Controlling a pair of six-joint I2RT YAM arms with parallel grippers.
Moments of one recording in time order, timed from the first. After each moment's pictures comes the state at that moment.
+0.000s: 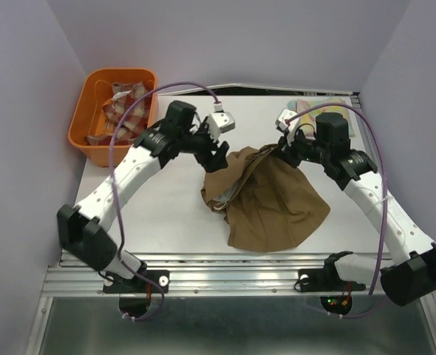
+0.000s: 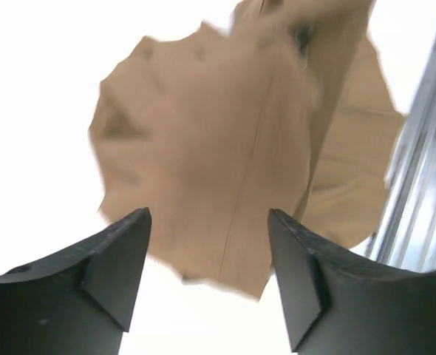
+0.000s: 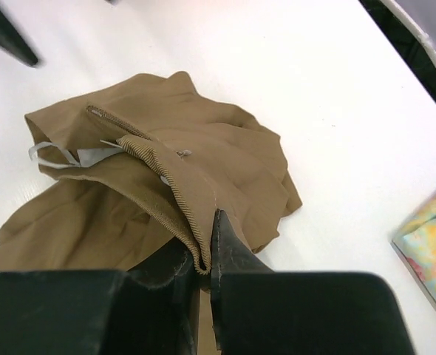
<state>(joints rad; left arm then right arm) -0.57 1.58 1.55 -0.68 0.59 0.33 0.36 1.17 1.16 -0.47 -0.53 -0.44</state>
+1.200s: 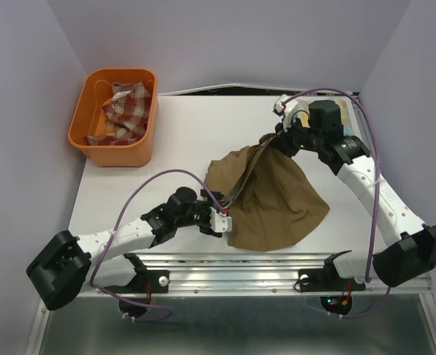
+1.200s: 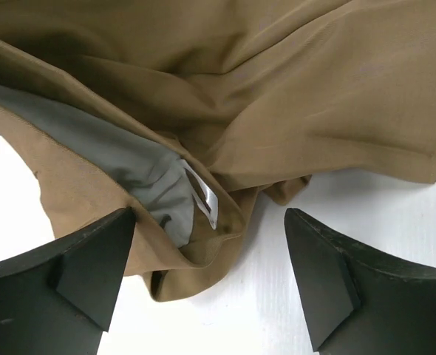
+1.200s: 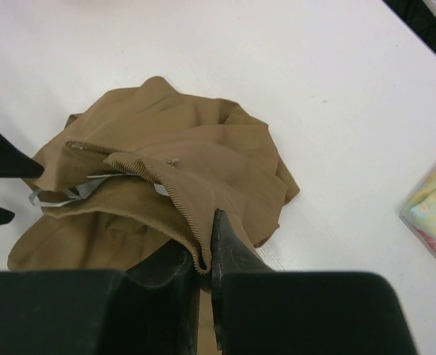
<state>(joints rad) -0.83 1.09 0.41 0.21 0.32 0.85 0.36 1.32 1.32 -0.53 -0.42 -0.31</state>
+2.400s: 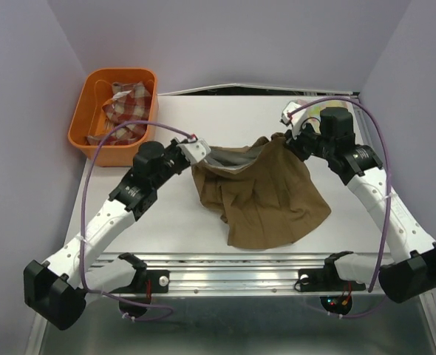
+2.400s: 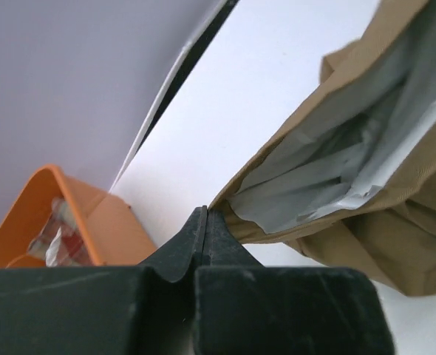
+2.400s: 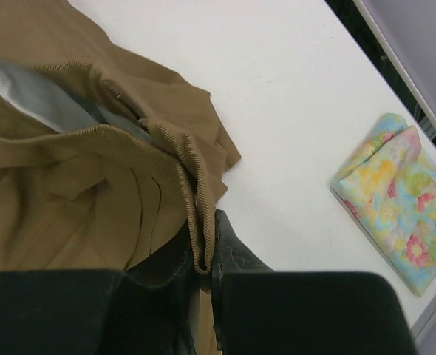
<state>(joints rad) -0.57 0.99 0.78 -0.03 0.07 0.66 0.33 1.22 1.27 -0.56 -0.33 -0.47</state>
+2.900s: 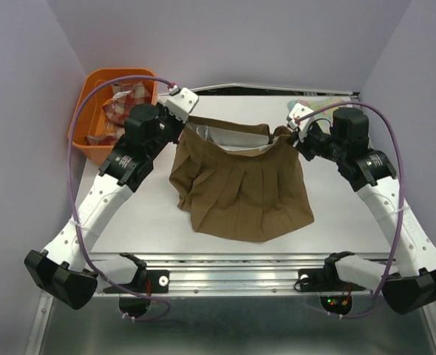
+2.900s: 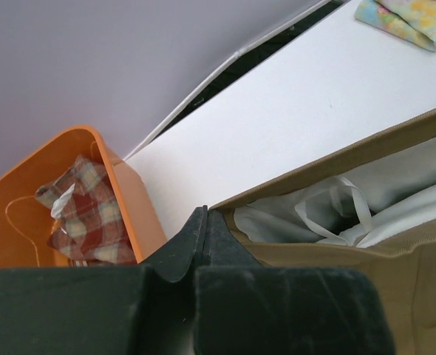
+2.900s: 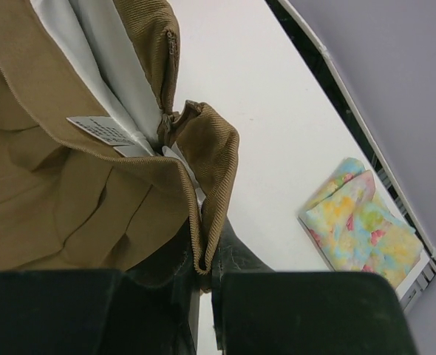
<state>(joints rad) -0.49 1.16 1.28 -0.30 -0.06 0.36 0.31 1.10 1.28 -0.60 -0.36 -0.61</state>
